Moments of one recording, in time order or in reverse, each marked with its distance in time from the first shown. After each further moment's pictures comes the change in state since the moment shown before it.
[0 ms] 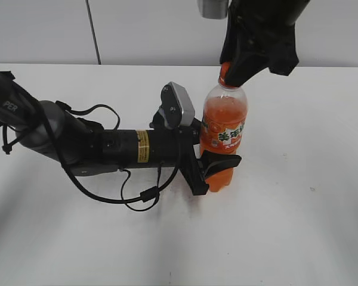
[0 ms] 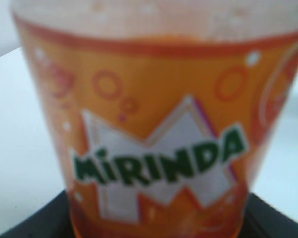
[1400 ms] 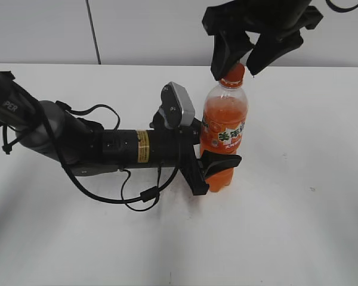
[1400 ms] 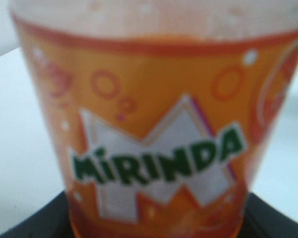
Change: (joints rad) left arm 0.000 0.000 0.000 0.000 -0.001 -0.001; right arm 0.000 0.006 -0.003 -0.031 0.000 1.319
